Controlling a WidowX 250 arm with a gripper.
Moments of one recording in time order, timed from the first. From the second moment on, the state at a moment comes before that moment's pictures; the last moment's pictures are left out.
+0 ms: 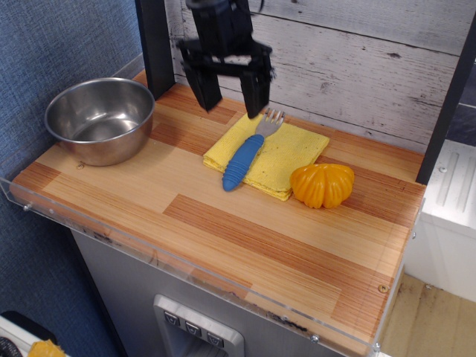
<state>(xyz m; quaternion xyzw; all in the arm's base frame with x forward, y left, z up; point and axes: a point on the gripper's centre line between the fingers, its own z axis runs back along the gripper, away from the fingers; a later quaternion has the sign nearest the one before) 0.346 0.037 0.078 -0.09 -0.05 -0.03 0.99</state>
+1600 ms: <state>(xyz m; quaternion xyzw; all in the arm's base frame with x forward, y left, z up) 0.350 0.026 0.016 -0.01 -0.03 -0.01 1.00</state>
